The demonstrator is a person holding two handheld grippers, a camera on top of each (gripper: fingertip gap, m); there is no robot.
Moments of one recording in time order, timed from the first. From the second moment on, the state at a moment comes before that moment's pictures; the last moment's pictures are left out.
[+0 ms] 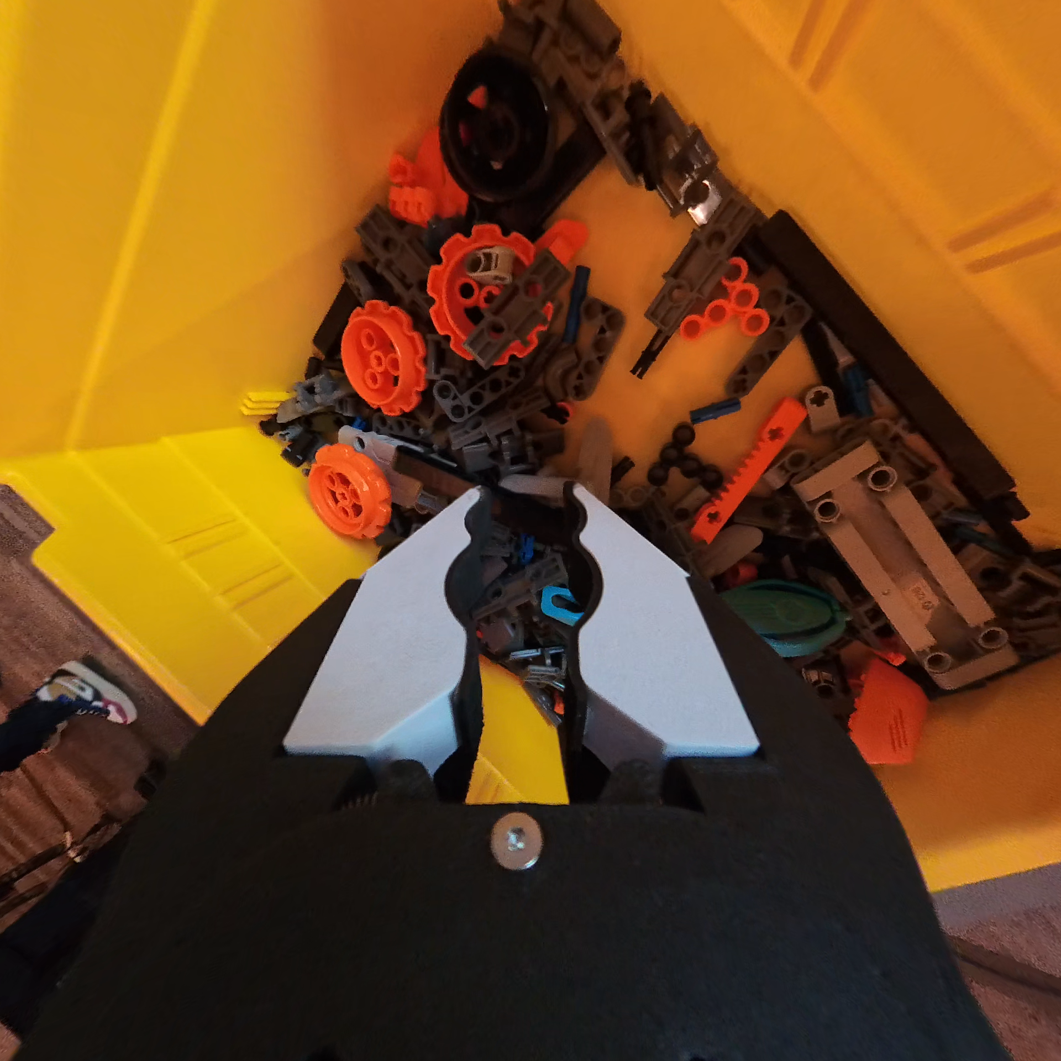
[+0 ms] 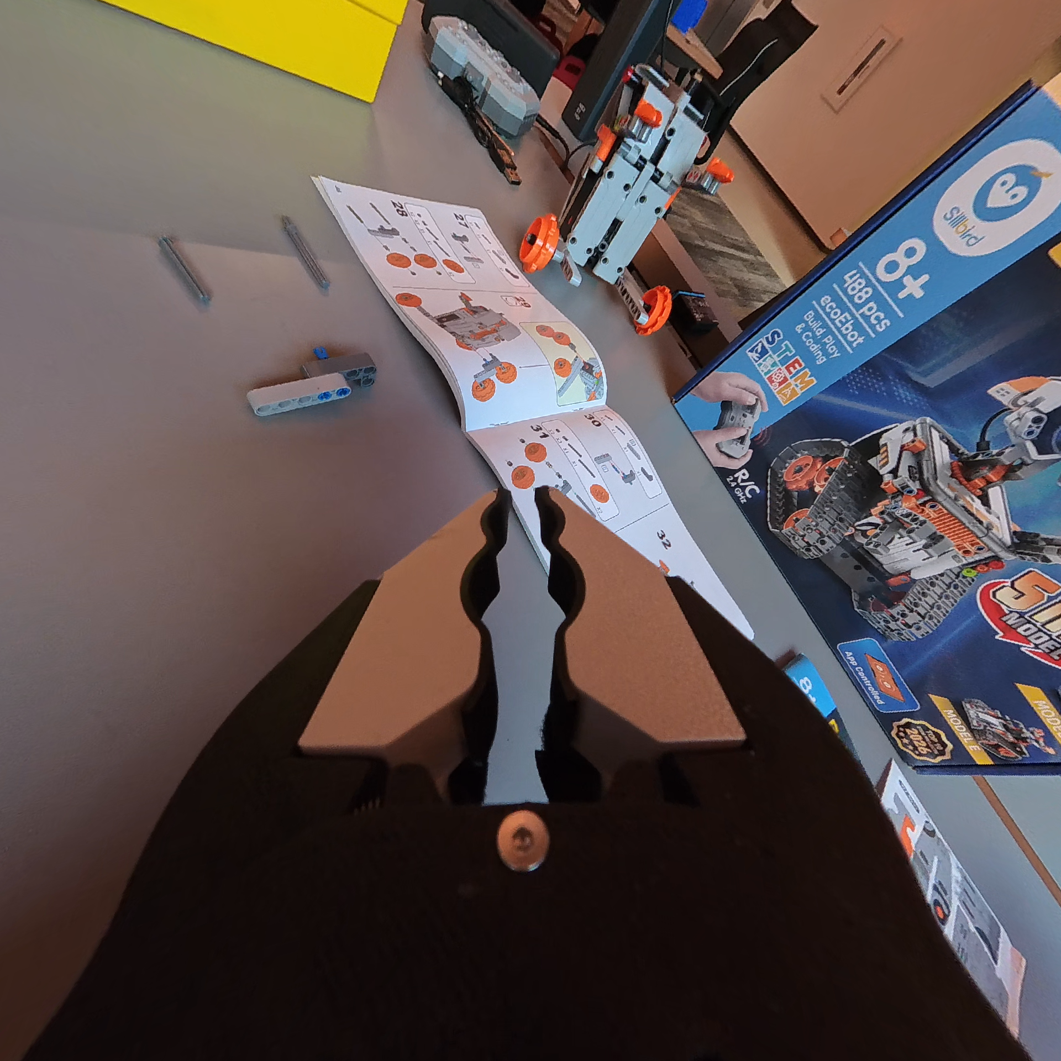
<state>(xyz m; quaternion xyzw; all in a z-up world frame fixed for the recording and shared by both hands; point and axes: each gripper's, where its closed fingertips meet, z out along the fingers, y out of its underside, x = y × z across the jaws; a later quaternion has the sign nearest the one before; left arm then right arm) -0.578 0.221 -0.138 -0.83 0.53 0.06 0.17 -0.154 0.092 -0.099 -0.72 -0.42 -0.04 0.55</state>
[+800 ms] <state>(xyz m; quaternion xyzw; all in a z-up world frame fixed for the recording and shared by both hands) -0.556 0.192 -0.148 -0.73 0.67 0.00 0.12 -0.155 0.088 -0.099 -0.72 -0.42 -0.04 0.55</state>
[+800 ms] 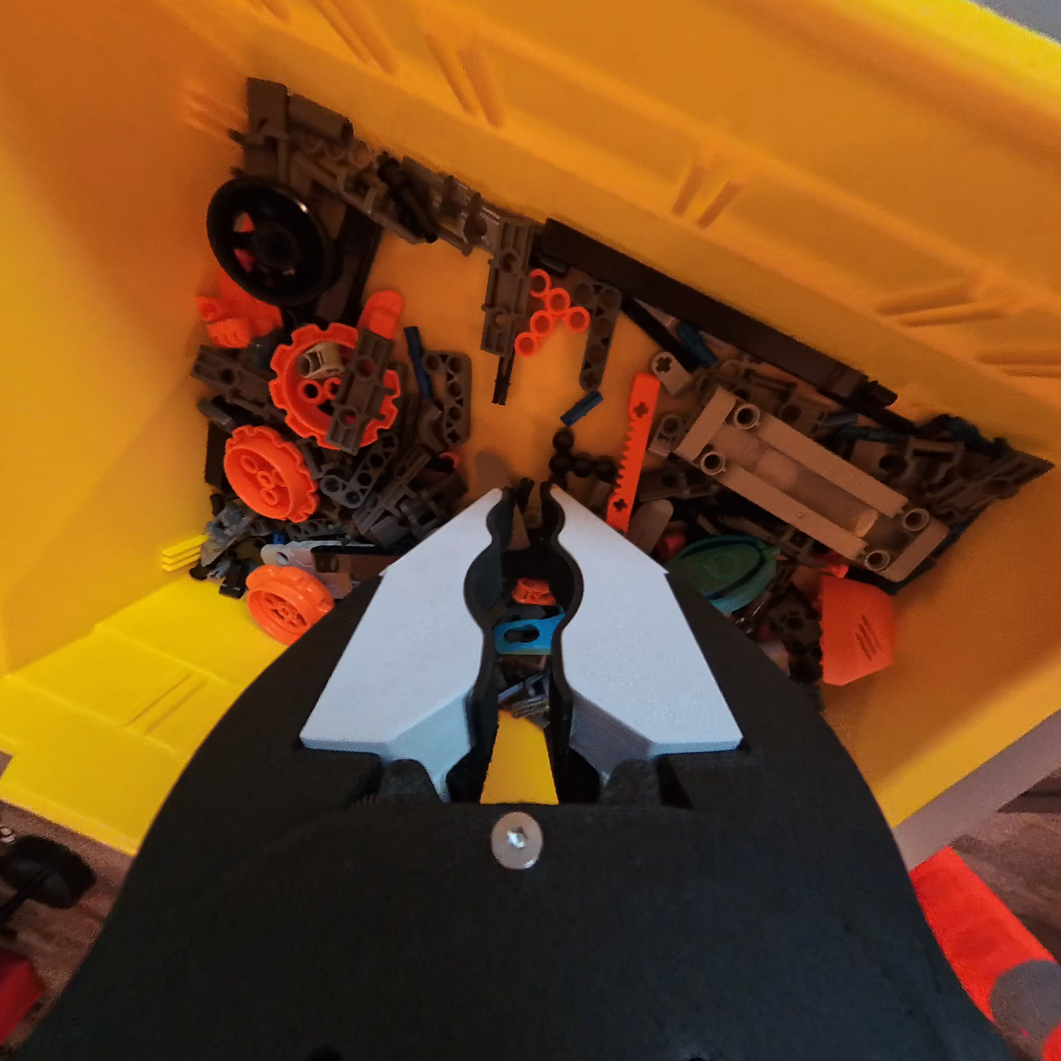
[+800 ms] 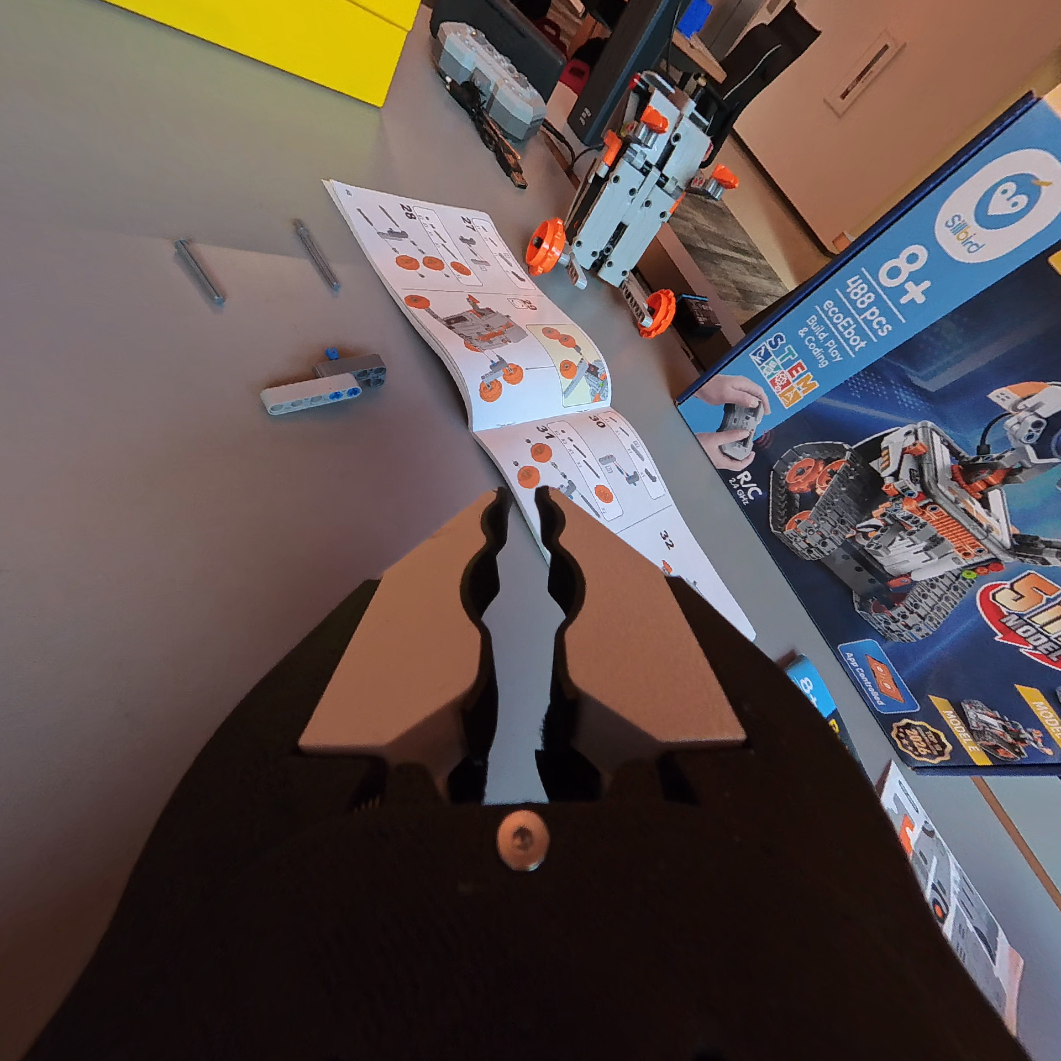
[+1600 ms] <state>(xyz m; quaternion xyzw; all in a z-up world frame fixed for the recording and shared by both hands) -0.535 0.240 -0.107 -0.77 0.61 -0.08 0.18 -0.143 0.093 -0.096 -0.73 -0.41 -0.04 0.55</state>
